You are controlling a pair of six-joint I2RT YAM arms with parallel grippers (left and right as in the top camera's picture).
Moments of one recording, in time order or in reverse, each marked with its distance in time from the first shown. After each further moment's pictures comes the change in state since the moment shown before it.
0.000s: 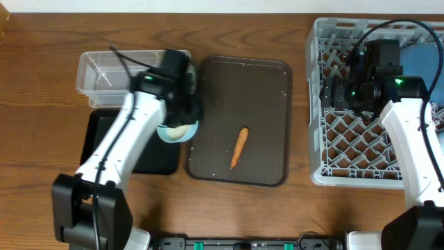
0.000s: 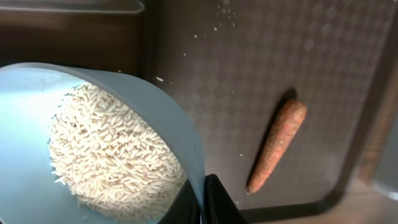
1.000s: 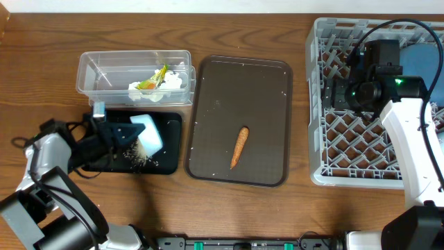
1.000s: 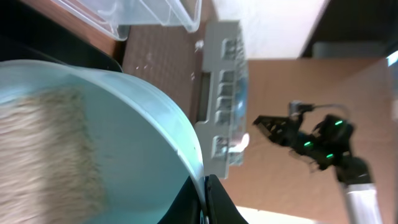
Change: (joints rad) left arm 0.868 -0.011 -0.427 -0.013 1.074 0.601; right arm 0.000 0.000 0.000 -0.006 0.020 0.000
